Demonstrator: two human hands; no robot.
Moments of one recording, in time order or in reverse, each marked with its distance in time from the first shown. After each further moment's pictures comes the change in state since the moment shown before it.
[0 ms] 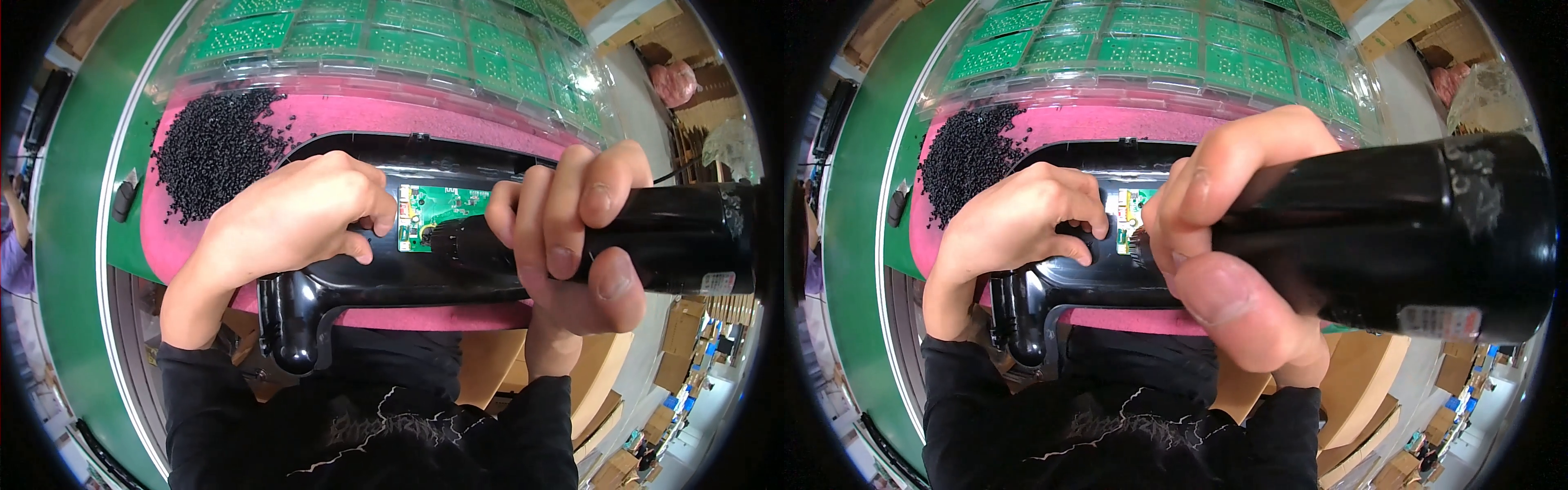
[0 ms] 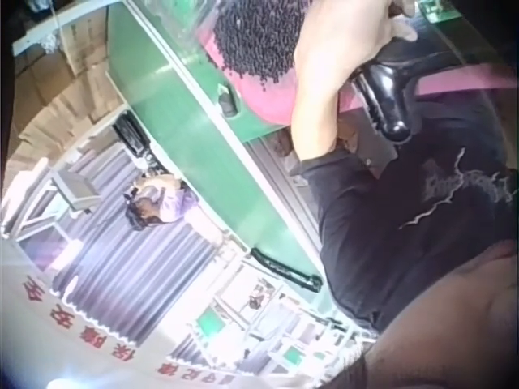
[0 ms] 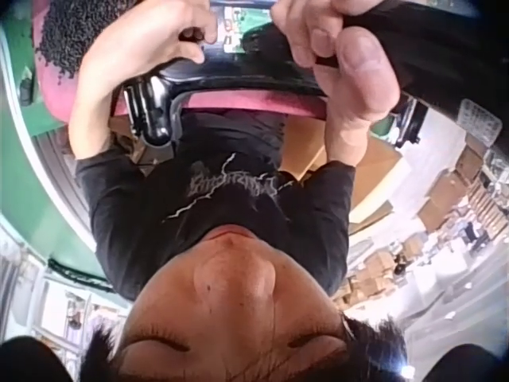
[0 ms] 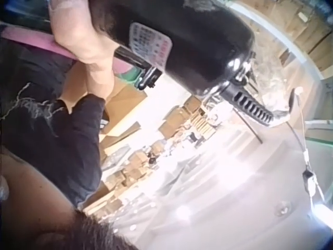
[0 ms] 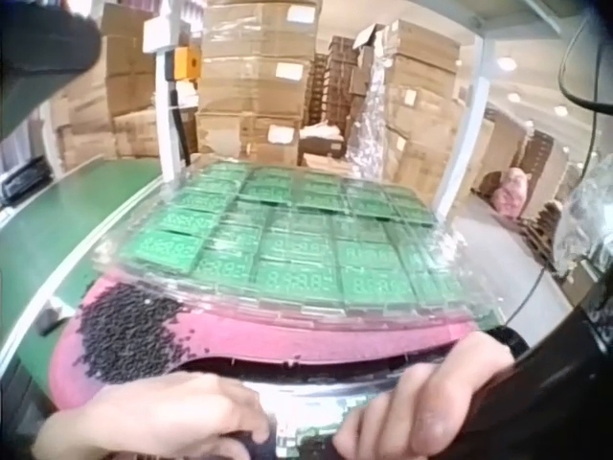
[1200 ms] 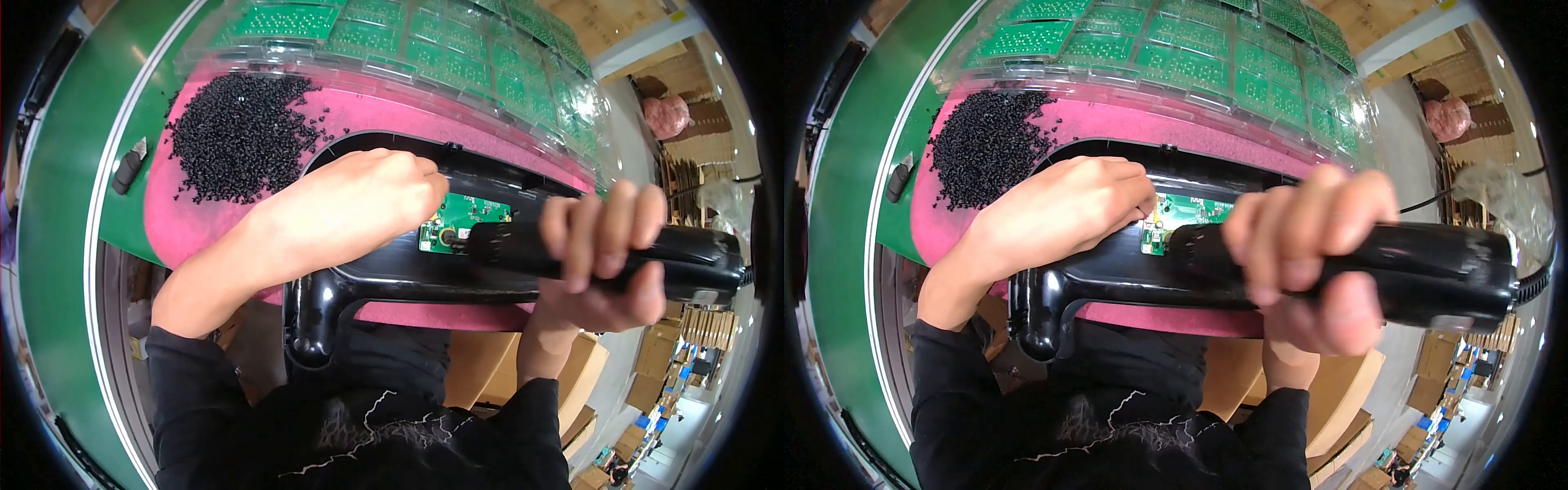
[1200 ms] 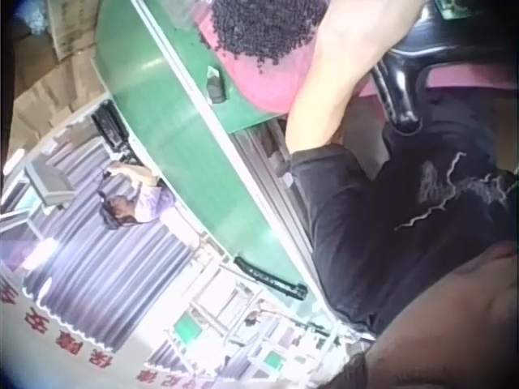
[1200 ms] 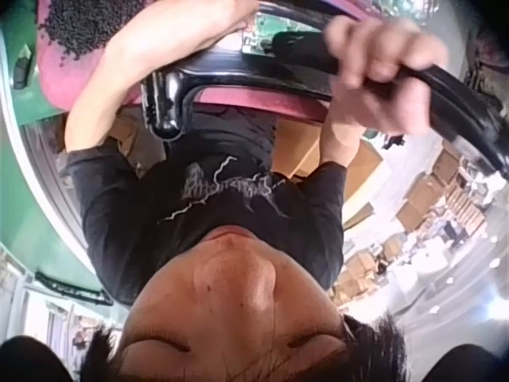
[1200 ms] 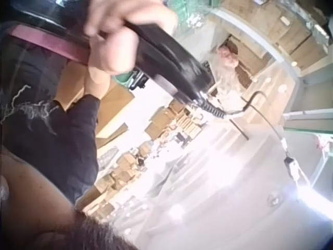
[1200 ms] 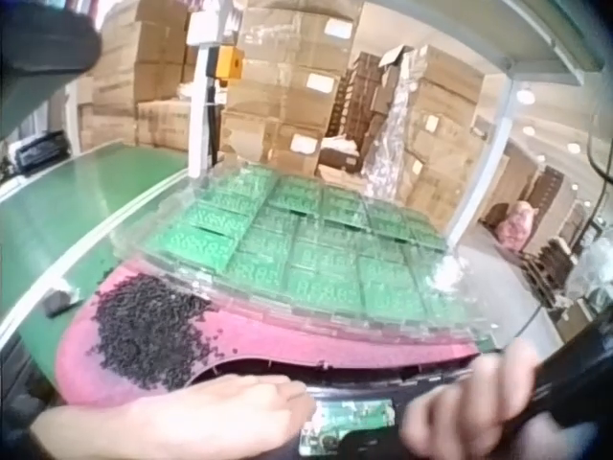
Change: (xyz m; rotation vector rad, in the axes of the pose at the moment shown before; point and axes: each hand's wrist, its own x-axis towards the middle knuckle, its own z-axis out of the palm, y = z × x) left_hand -0.001 0.004 0.012 0.338 0.241 0.160; right_hand 0.003 0.000 -0.004 0.103 -0.147 -0.178
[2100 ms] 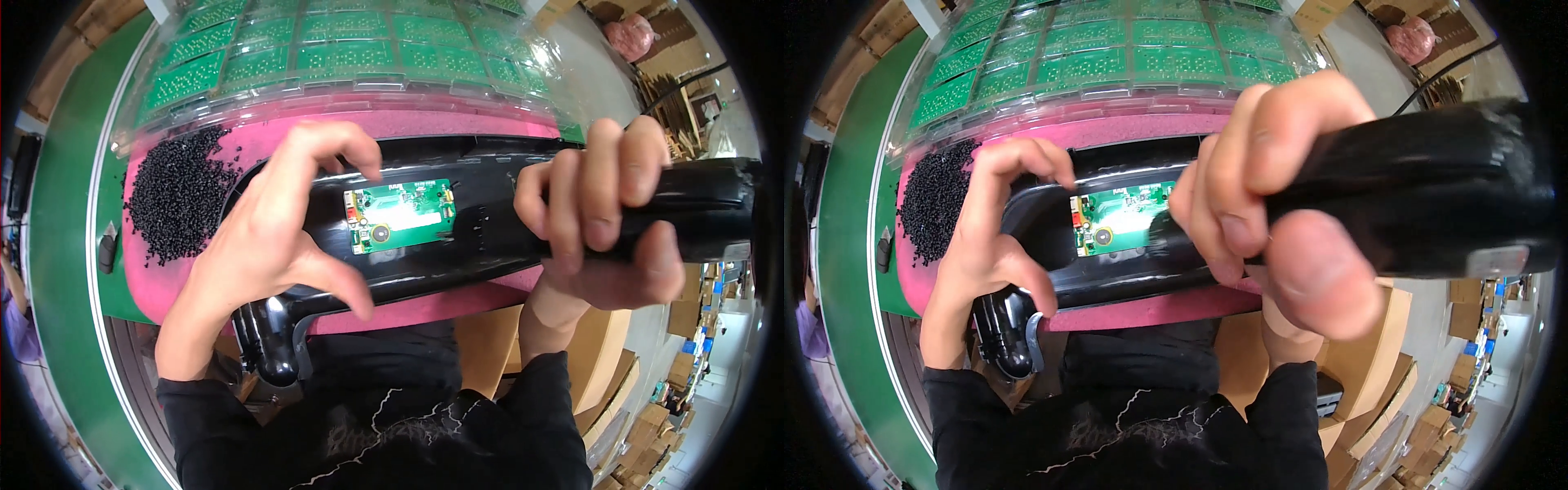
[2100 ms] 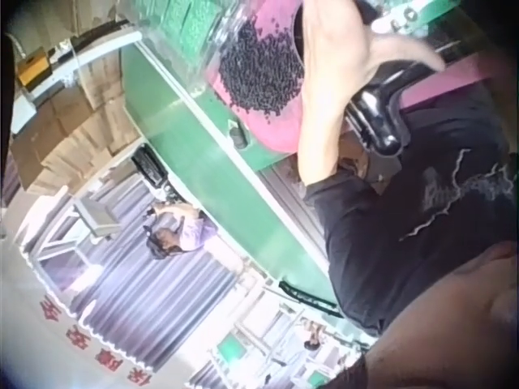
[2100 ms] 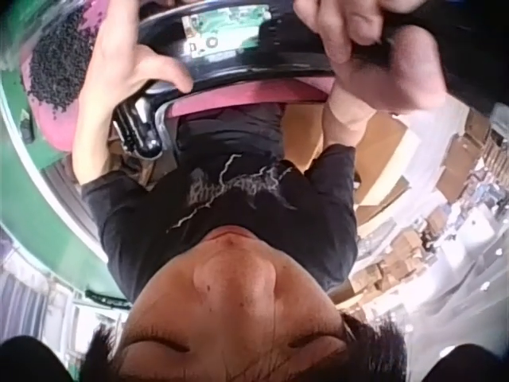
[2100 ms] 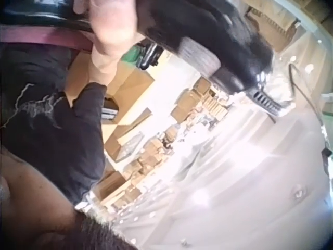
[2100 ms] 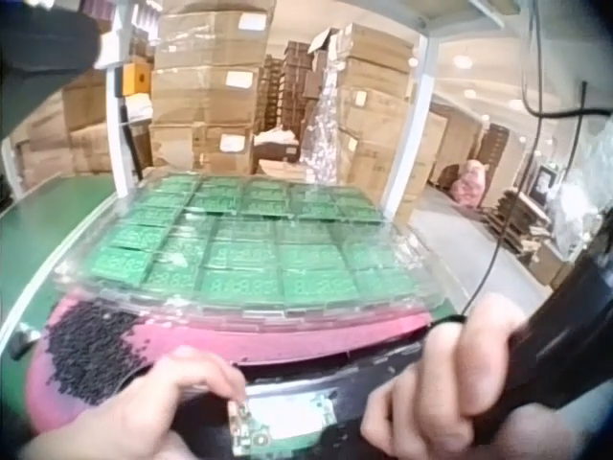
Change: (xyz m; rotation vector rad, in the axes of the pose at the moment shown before) left_hand 0.016 0.009 0.001 -0.601 0.267 0.060; right_hand -0.008 -0.042 -0.026 -0.112 0.036 0.018
